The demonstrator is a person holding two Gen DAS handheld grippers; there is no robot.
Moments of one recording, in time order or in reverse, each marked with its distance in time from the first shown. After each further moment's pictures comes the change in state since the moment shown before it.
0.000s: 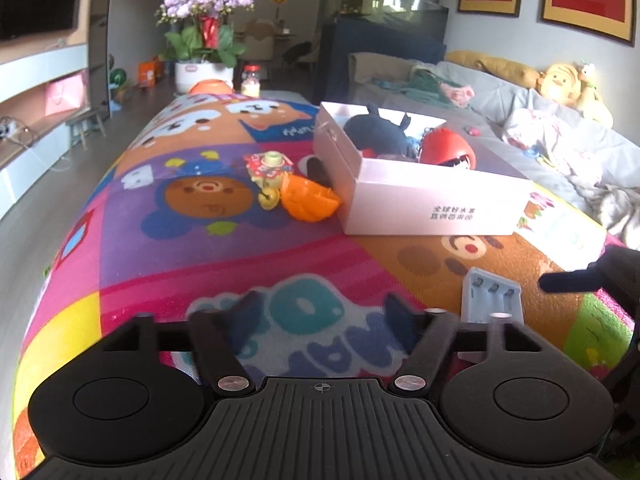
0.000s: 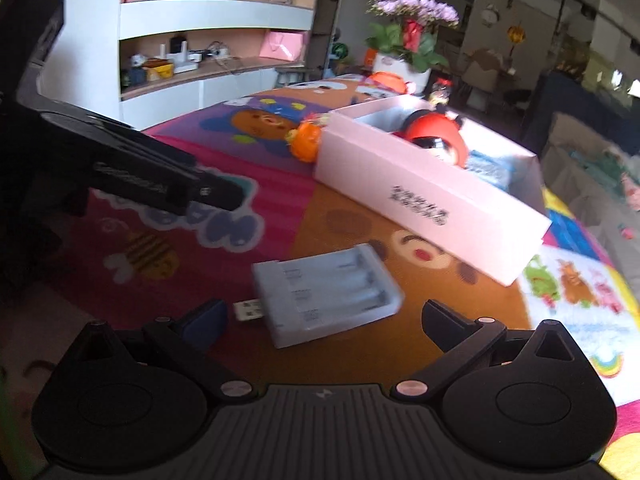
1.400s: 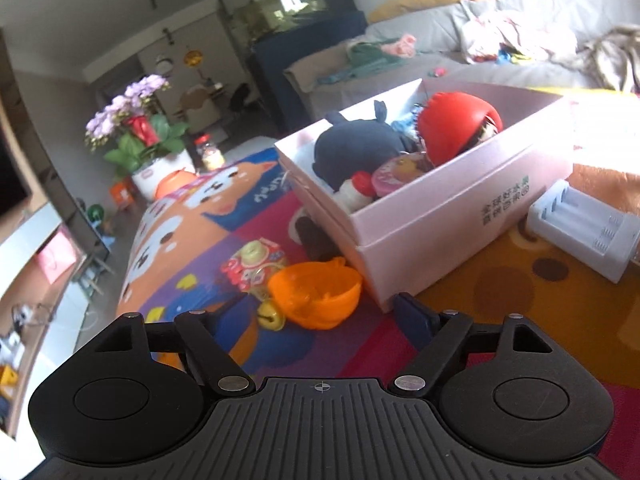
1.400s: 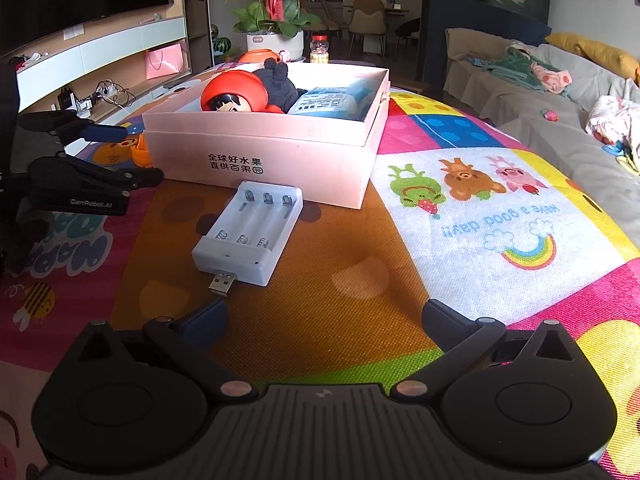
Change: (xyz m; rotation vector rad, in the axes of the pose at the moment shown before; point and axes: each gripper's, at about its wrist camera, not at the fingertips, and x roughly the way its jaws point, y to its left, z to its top) left arm 0.085 -0.028 0.042 0.554 -0.045 0.095; right arm 0.003 -0.082 -0.029 0.374 0.070 -0.123
